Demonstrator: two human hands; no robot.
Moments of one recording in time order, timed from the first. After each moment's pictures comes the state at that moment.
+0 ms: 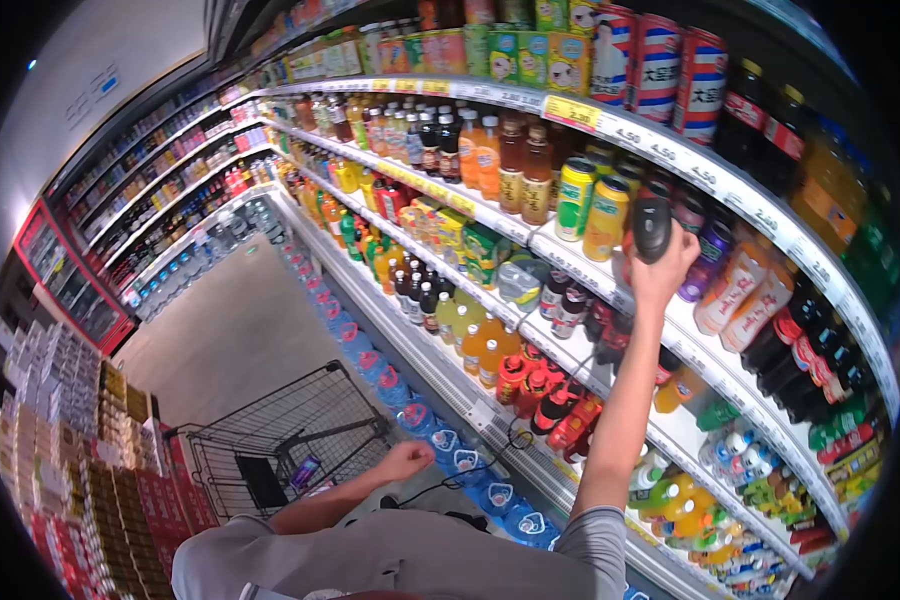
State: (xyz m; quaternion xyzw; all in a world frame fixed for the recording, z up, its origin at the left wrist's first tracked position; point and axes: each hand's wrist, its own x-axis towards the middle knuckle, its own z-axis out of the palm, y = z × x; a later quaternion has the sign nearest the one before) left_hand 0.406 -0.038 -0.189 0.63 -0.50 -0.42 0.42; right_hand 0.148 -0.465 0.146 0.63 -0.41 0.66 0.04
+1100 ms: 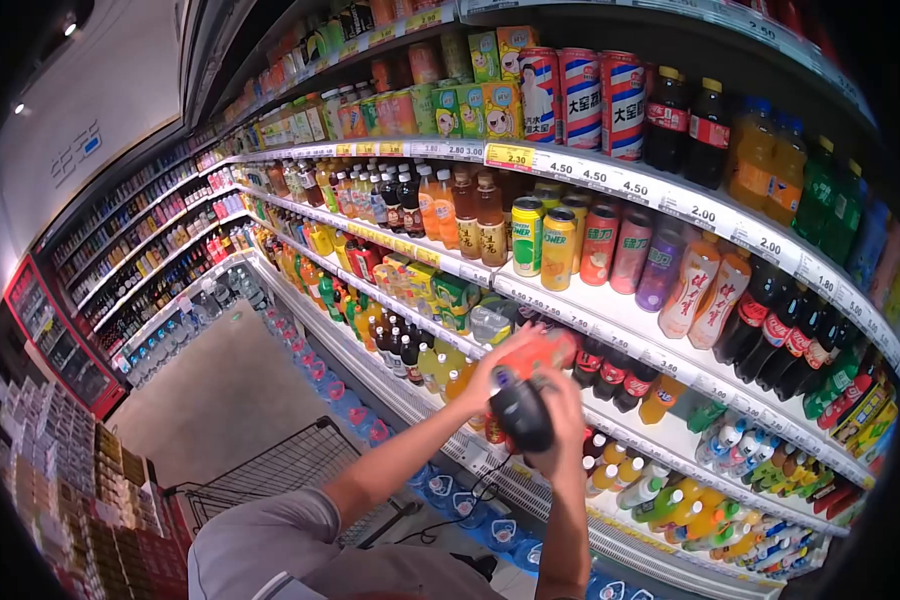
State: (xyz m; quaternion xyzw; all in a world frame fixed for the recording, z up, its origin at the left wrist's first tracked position) left_hand 0.314 -0.292 0.063 0.35 -0.74 -0.19 0.55; right_hand 0.125 -0.242 0.102 0.78 -0.23 0.57 -0.10
